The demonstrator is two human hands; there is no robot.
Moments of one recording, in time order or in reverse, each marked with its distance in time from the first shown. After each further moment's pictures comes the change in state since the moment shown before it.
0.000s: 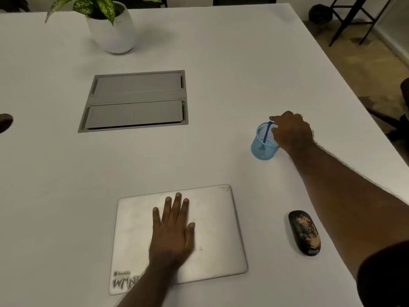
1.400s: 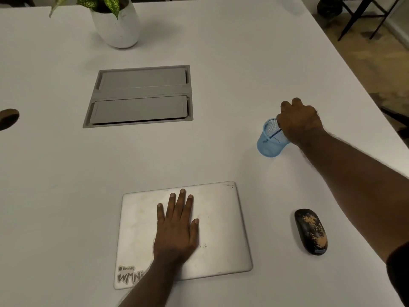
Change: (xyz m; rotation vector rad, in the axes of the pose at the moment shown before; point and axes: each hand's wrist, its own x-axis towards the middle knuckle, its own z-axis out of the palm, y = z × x) left_hand 0.001 -0.001 0.001 0.034 -0.003 -0.005; right_hand 0.008 0.007 -0.010 -0.523 0.119 -0.403
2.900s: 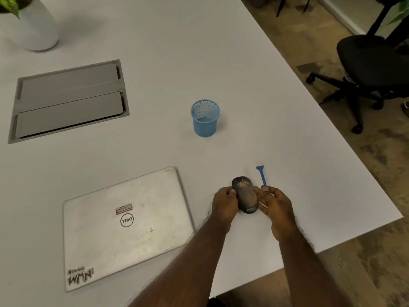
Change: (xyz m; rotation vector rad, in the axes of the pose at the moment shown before) left_hand 0.026 0.268 0.019 -1.156 -0.540 -0.527; right_hand -0.290 -0.056 0.031 2.030 -0.070 1.460
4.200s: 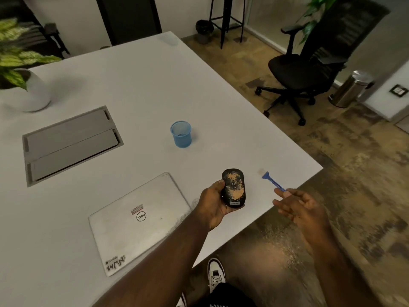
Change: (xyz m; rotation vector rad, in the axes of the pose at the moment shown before) left_hand -0.185 0.046 -0.050 -0.490 -0.546 -0.185; right_hand -0.247 -0.045 -0.110 0.086 0.155 -0.262
